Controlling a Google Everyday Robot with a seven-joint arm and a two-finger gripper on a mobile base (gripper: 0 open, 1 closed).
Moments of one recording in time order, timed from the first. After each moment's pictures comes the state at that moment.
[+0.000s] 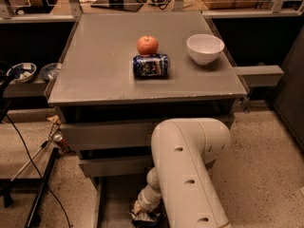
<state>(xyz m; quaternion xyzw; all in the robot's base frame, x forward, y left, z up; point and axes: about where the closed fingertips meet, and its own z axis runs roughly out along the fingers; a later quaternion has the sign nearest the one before) 0.453 0.056 0.202 0.09 -0.97 -0.23 0.09</state>
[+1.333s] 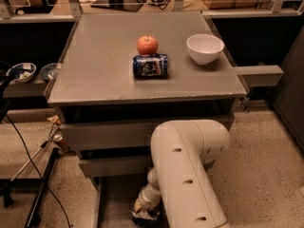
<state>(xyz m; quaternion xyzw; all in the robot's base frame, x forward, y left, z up) 0.463 0.053 0.193 0.08 -0.97 -0.23 0.09</state>
